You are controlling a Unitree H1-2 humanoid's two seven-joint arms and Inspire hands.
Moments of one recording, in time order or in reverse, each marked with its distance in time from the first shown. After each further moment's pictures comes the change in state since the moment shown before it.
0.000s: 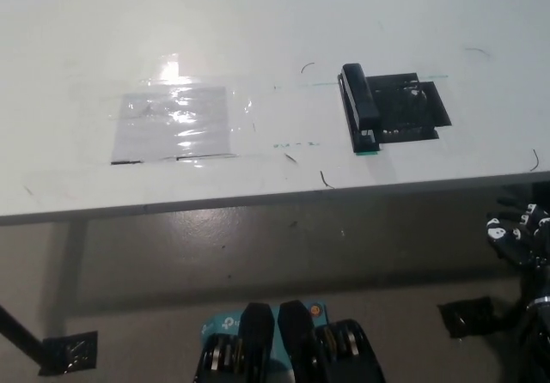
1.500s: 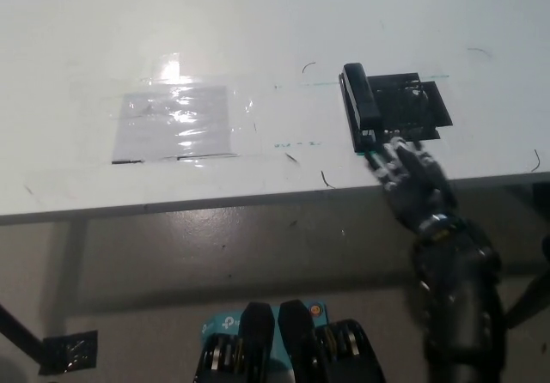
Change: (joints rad) left_arm 0.009 -0.030 -0.005 -0.002 -0.003 0.005 0.001; right_arm -0.325 0.335 -0.158 -0.020 0.682 0.349 -0.294
